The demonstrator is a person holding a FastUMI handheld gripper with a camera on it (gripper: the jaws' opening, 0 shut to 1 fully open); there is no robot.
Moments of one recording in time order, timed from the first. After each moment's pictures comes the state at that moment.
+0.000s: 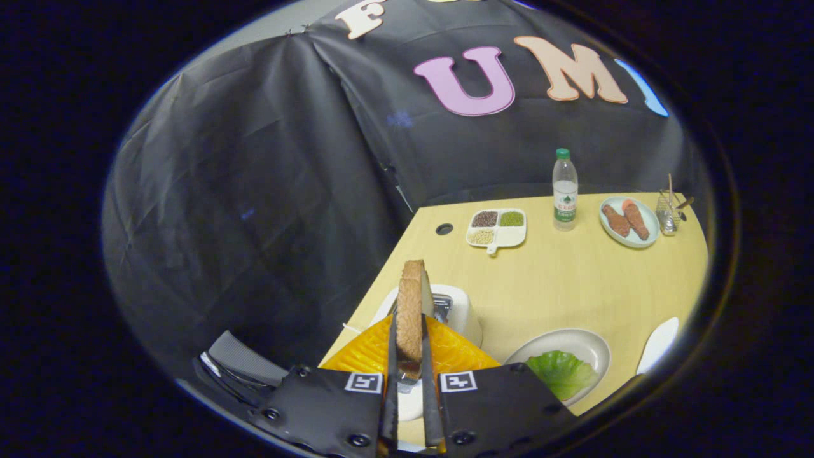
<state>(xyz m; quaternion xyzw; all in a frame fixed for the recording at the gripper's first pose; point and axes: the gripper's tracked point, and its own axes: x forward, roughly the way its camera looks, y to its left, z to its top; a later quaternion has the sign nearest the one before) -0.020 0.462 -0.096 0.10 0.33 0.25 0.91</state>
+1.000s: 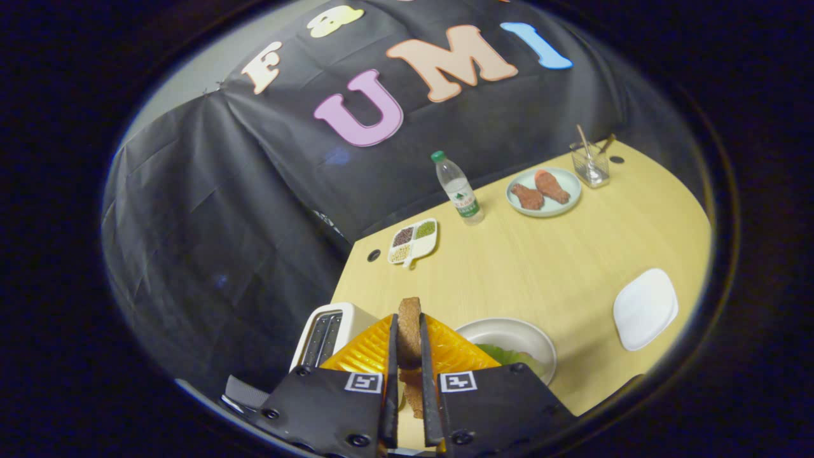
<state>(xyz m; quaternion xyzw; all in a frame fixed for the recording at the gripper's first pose) 0.004 0.307 -0.144 0.23 0.32 0.11 0.91</state>
